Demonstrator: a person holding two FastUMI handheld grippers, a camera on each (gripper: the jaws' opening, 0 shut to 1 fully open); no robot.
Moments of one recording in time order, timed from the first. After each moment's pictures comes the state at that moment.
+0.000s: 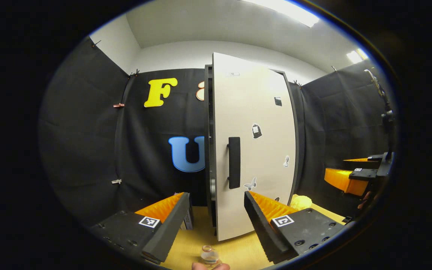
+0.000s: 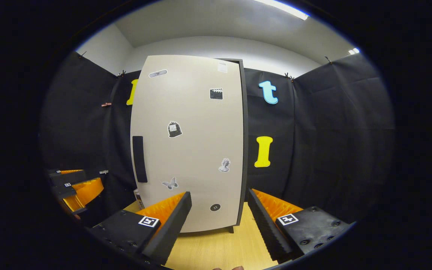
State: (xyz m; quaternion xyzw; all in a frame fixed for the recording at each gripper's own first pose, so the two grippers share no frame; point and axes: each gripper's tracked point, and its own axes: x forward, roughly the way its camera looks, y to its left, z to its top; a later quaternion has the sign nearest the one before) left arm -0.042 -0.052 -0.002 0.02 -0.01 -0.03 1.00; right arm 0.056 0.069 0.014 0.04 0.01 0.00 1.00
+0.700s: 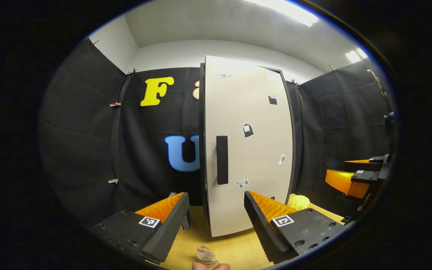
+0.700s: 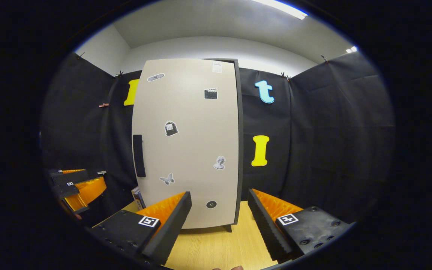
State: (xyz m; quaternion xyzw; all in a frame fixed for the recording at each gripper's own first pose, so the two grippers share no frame) left arm -0.035 -0.062 -0.009 0.02 0.00 -0.04 1.00; right arm 0.052 0.060 0.011 0.05 0.00 0.00 1.00
